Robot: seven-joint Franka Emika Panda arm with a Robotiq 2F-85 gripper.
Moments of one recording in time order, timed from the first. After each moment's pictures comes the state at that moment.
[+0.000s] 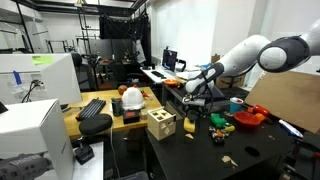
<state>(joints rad) -0.12 1.31 -0.07 -1.03 0.08 2.27 0.85</state>
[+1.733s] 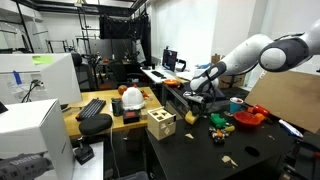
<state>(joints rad) -0.15 1.30 -0.14 -1.04 0.15 2.40 1.17</state>
